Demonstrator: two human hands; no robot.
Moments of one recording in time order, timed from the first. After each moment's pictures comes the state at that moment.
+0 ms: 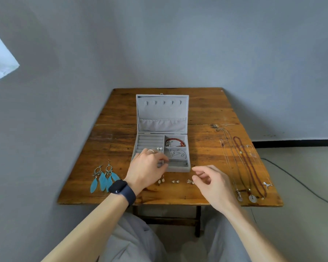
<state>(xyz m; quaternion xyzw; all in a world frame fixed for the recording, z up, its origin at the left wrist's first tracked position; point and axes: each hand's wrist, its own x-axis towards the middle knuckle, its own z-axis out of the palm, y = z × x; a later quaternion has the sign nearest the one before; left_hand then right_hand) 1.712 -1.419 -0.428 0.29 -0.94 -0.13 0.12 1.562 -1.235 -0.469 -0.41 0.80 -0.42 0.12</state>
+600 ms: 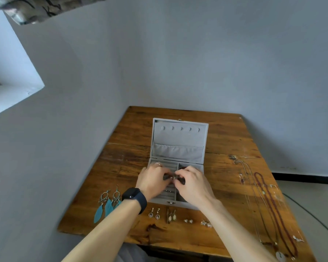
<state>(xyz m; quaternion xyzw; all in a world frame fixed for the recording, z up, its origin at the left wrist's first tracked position) 1.680 -1.491 -0.442 0.34 -0.93 -0.14 0.09 1.552 -1.379 -0.444 -0.55 0.80 -0.24 0.08</state>
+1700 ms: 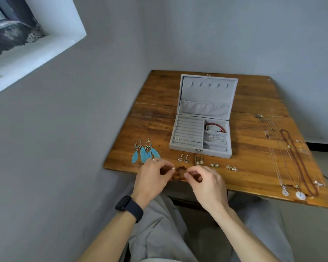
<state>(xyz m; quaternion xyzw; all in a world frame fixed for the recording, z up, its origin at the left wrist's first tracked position) 1.832 -1.402 -0.475 0.41 -0.85 -0.26 0.19 1.681 -1.286 -0.494 -0.48 0.79 -0.38 0.08</state>
